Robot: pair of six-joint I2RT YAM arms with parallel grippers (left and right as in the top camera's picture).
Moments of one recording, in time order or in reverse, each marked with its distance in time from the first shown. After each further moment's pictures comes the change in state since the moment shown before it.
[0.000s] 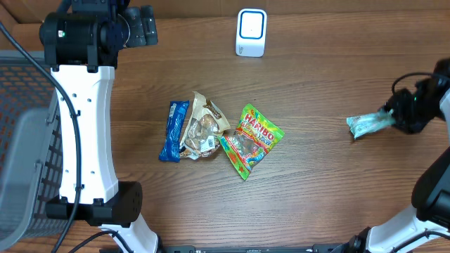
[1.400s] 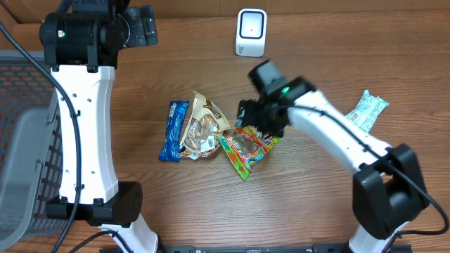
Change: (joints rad) left arm 0.000 0.000 0.000 0.000 0.000 0.000; right arm 0.996 -0.002 -0.063 0.220 0.052 0.484
